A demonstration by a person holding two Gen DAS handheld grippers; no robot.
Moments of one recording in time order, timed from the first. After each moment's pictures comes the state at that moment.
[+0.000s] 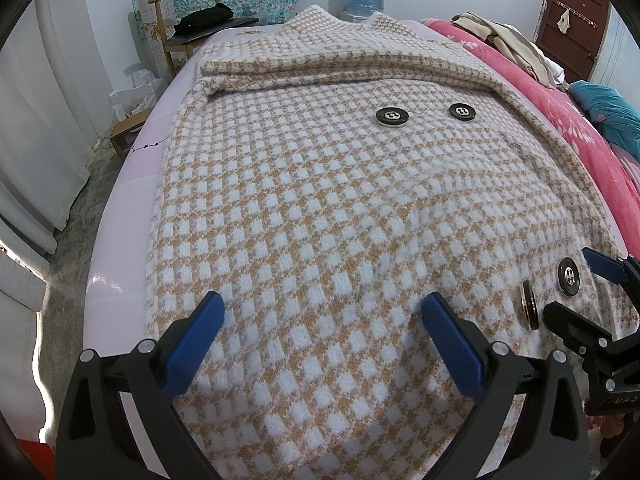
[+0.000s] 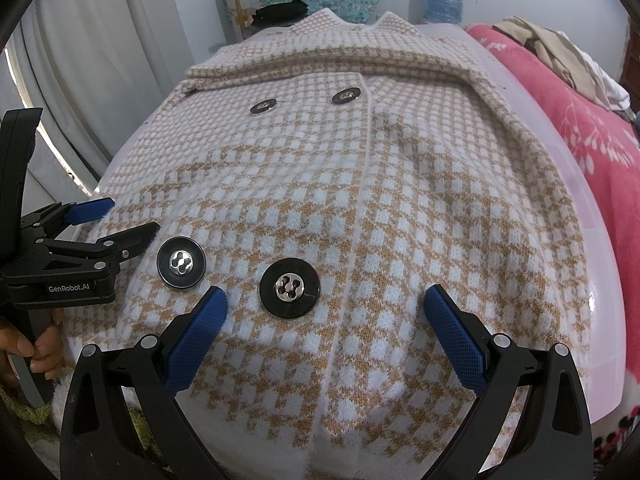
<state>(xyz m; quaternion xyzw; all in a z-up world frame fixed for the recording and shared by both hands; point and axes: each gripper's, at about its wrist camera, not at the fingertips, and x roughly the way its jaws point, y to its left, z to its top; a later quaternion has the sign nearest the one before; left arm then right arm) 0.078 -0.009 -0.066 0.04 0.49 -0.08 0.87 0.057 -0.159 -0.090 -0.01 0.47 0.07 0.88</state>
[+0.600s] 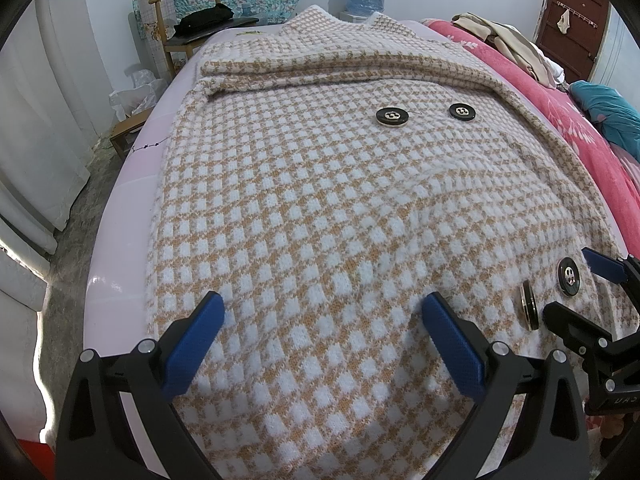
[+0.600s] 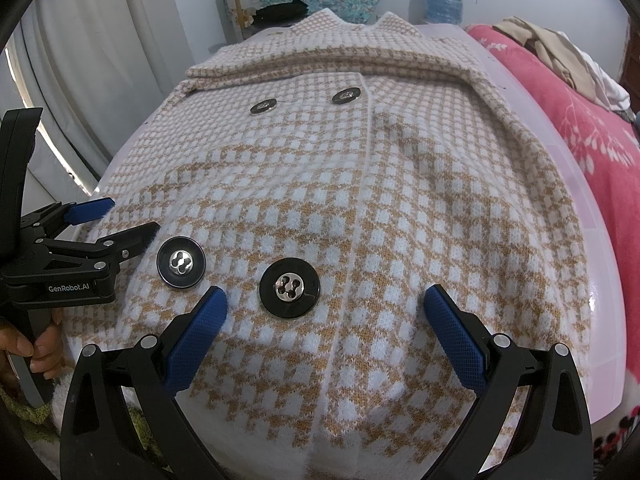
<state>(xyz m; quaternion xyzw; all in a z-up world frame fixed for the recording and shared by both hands) 0.078 -0.009 -0.066 0.04 0.49 -0.08 0.87 0.058 -0.158 -0.090 -0.01 0.47 0.07 0.88</state>
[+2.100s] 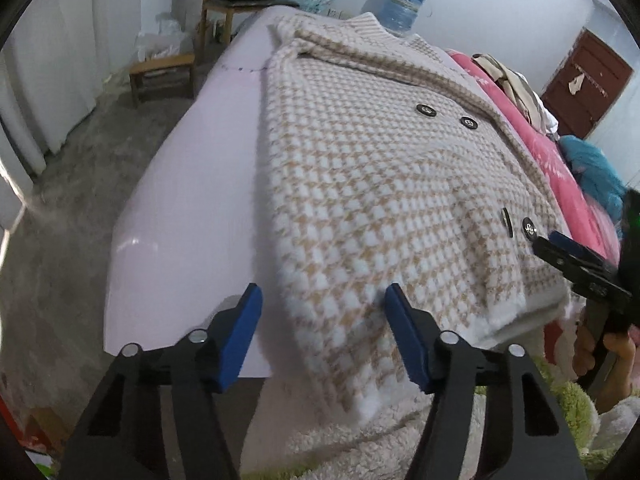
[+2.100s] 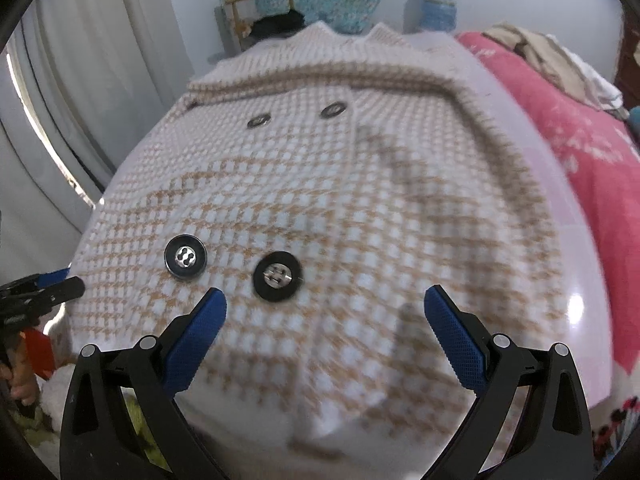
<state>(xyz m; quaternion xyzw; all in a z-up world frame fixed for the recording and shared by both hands) -0.005 0.083 -0.061 -0.10 0.50 -0.09 0.85 0.033 -0.178 -0.071 0.00 0.45 0.05 0.89</state>
